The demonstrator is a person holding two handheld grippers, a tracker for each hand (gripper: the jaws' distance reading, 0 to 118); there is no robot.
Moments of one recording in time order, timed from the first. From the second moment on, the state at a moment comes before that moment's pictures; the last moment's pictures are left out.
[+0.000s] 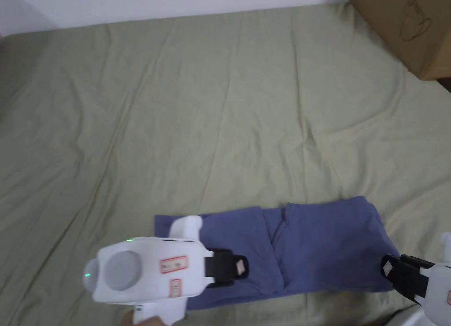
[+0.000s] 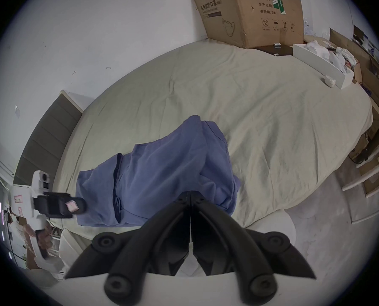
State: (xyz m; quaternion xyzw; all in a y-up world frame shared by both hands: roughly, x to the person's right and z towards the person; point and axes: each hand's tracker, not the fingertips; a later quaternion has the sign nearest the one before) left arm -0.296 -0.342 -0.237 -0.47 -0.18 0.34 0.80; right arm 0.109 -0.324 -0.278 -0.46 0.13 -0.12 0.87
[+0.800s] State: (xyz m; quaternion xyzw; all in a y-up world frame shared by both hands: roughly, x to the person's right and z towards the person) left arm -0.409 -0.435 -0.201 -0.38 -0.12 0.56 0.73; right arm 0.047 -0.319 -0.285 -0.47 0.19 -0.05 0.86
